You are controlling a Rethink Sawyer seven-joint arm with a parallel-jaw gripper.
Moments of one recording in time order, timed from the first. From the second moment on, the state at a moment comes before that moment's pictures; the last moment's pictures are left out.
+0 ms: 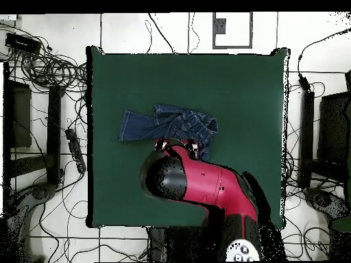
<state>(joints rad) -0.05 -0.86 -0.14 1.82 0.02 0.35 1.59</state>
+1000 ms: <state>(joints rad) -0.04 -0.50 -0.15 1.54 0.03 0.25 1.59</state>
